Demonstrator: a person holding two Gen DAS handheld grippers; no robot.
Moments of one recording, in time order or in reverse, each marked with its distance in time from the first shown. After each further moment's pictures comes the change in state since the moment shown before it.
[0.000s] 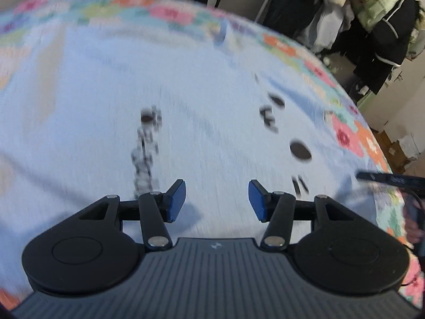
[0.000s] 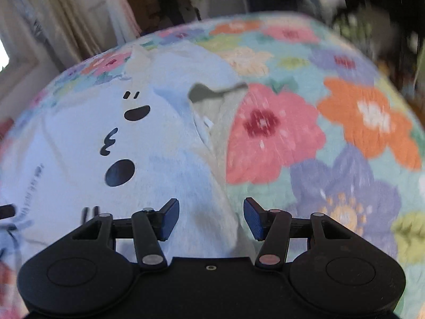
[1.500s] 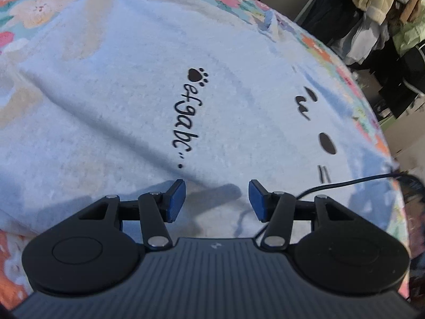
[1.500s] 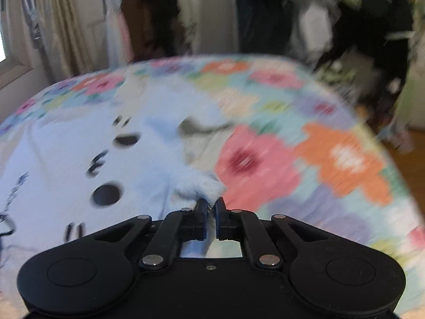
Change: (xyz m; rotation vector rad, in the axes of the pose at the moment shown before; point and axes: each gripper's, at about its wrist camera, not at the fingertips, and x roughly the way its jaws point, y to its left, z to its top) left arm 0.000 0.047 -0.028 -0.191 0.003 0.098; right arm -0.024 0.004 0.003 -0.061 -0.162 -0.141
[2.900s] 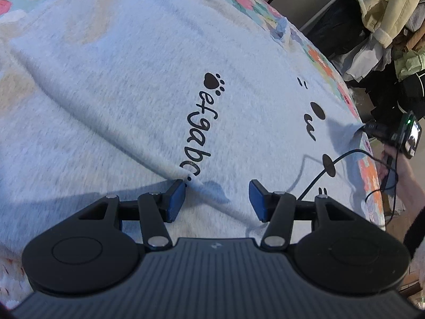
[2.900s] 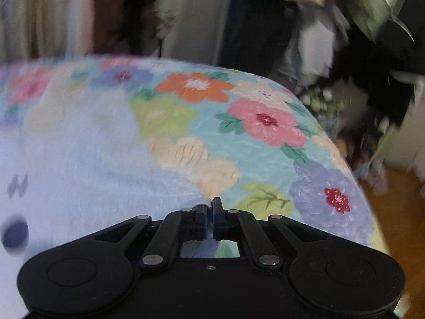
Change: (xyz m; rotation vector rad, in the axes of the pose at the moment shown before) left arm 0.018 0.037 0.021 -0.146 0.021 -0.103; right arm 0.184 -0.023 0.136 -0.076 0.037 -0.144
